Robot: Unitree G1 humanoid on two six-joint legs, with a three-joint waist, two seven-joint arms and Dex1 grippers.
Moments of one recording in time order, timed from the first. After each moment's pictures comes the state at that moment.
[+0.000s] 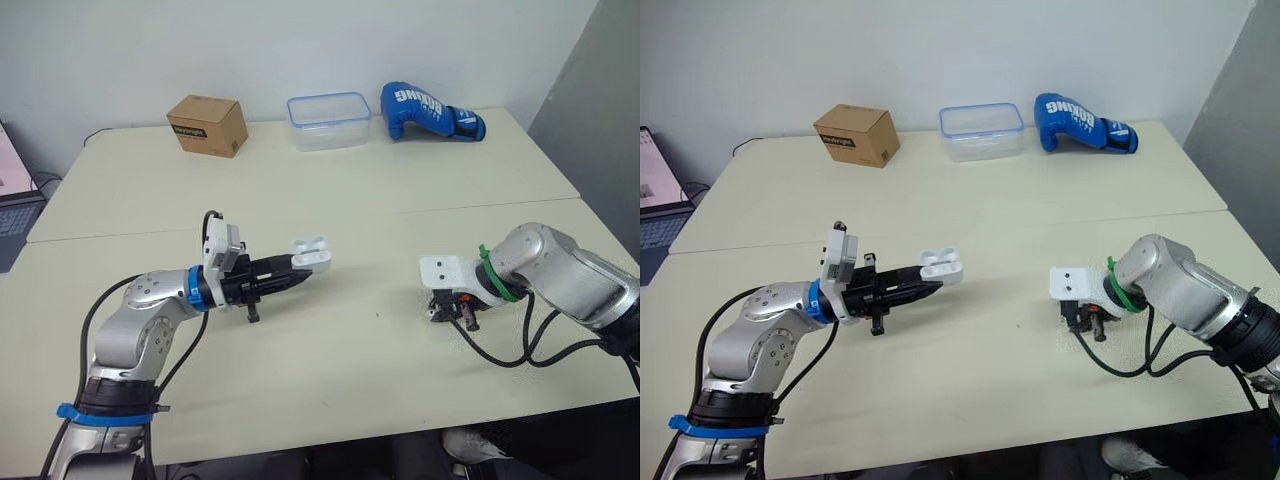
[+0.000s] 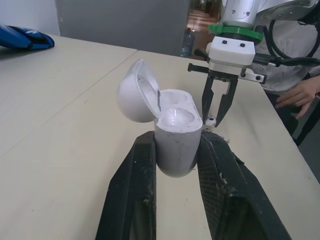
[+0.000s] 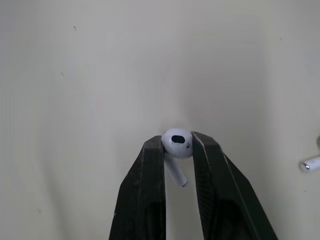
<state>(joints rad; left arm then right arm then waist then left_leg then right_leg) -0.34 0.60 0.07 -0.09 -0.59 0.37 -1.17 -0.87 -1.05 0.78 -0.16 0.08 0.61 1.27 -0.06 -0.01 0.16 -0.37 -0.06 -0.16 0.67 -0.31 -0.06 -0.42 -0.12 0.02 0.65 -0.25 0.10</state>
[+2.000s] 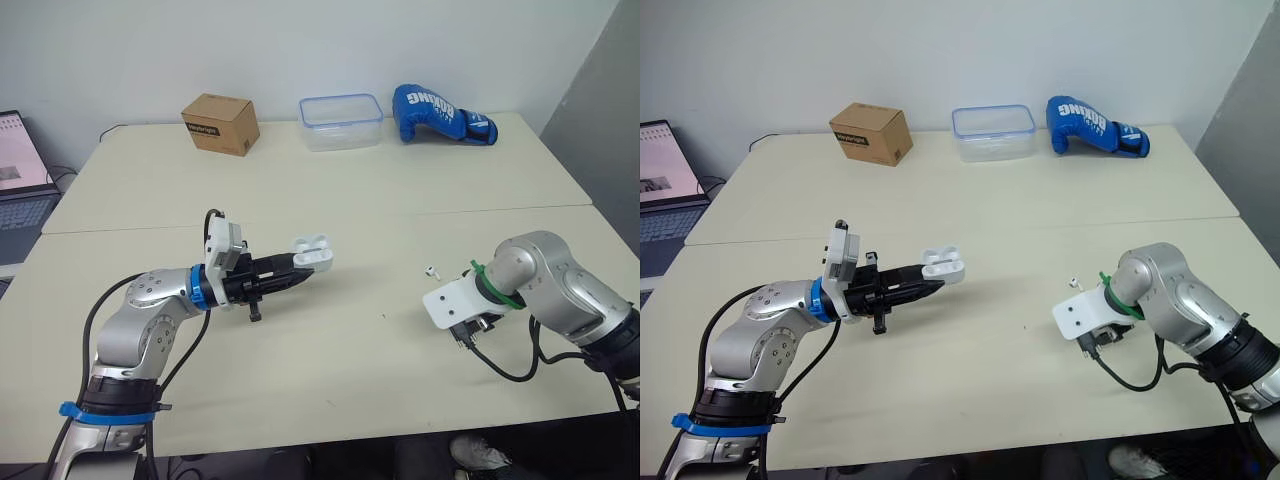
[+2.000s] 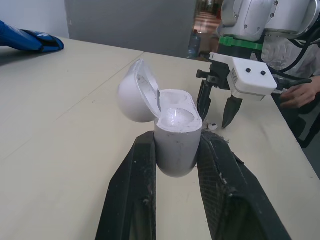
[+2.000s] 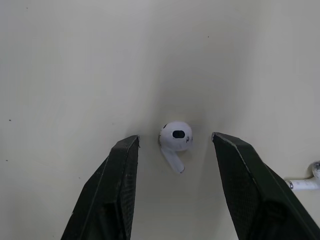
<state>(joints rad) -0.35 0.59 0.07 -0.09 -0.58 0.36 -1.17 -0.70 -0.96 0.61 -0.20 -0.37 0.28 1.50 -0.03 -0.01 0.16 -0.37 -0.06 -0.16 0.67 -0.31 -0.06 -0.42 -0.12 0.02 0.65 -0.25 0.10</state>
